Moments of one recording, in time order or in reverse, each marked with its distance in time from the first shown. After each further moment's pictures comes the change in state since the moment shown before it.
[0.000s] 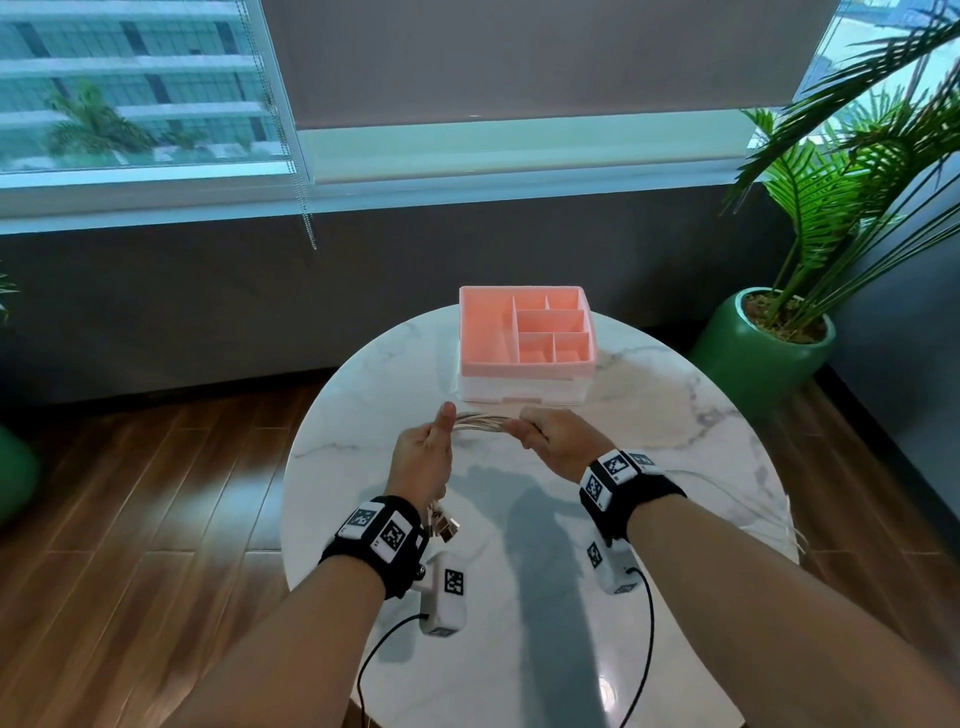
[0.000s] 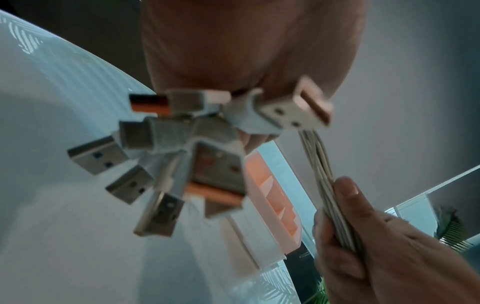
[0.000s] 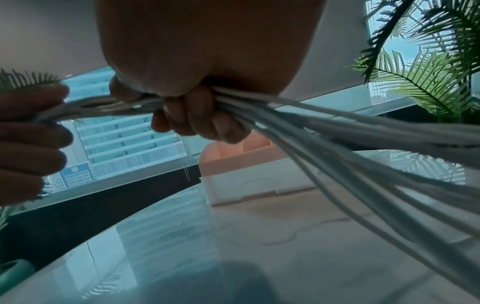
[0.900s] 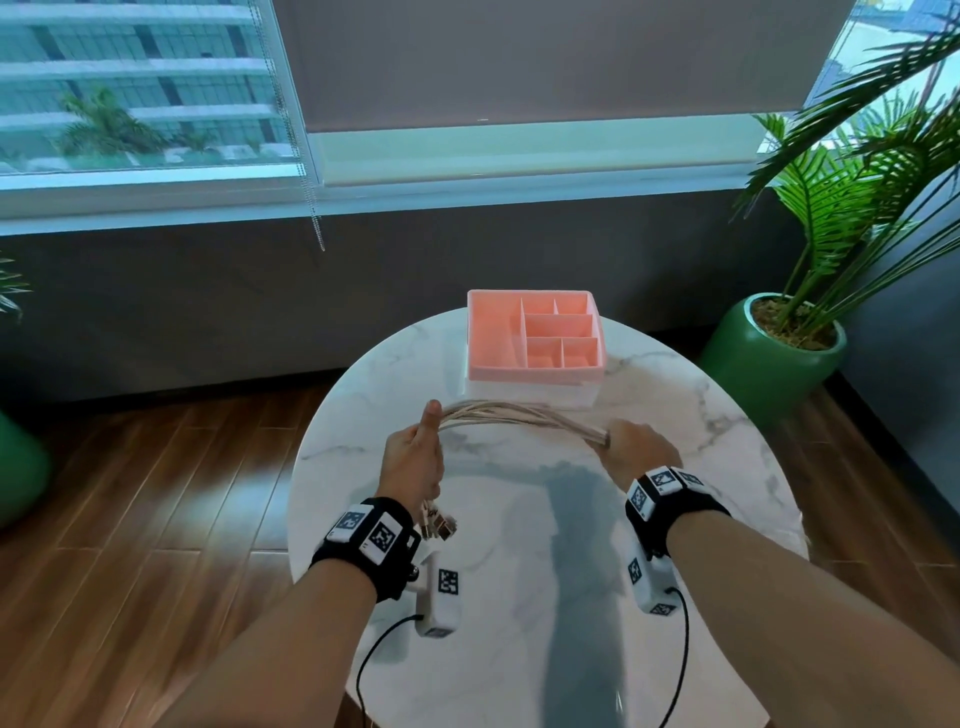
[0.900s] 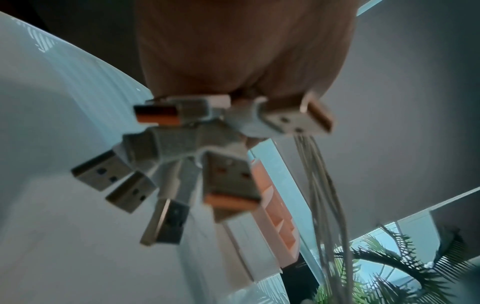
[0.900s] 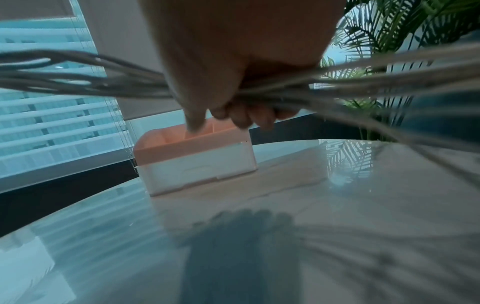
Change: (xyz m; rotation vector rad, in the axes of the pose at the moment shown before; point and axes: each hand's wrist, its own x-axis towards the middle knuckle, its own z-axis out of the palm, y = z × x) left_hand 0.000 0.008 -0.018 -0.075 0.048 -0.084; right_hand -0.026 0.046 -0.020 -0.441 0.094 0.551
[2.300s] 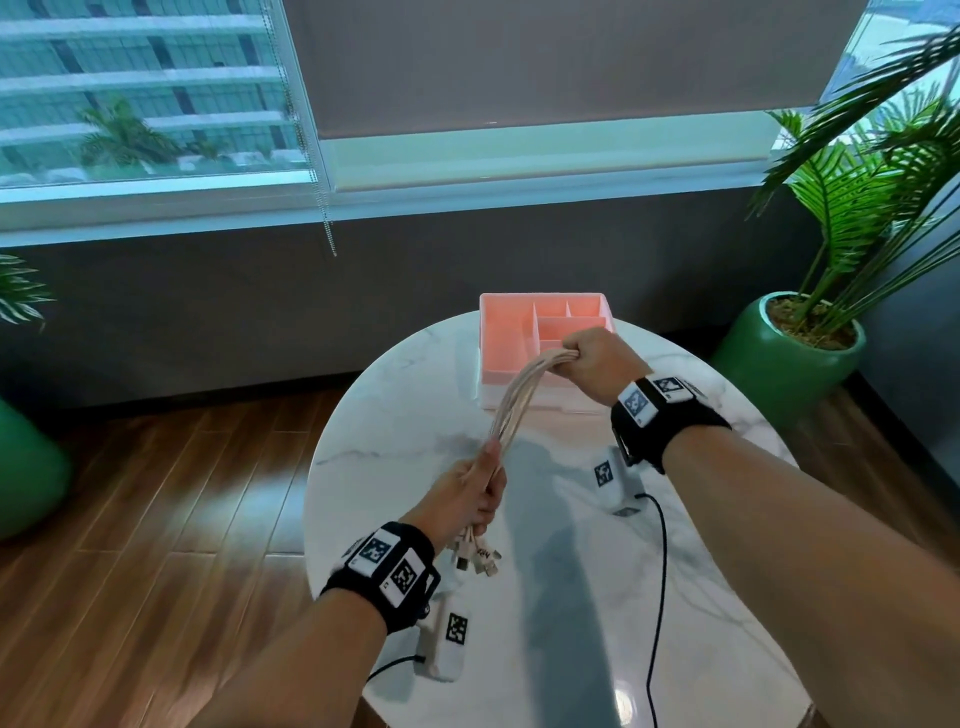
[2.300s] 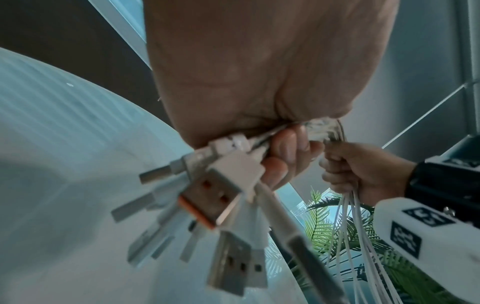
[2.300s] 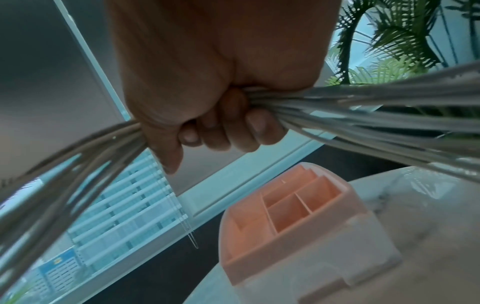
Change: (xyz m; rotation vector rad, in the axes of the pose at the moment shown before) left_hand -0.029 -0.003 0.011 0.173 -0.473 -0.018; right_hand 0.041 -0.077 -0.090 0.487 0.022 -0.363
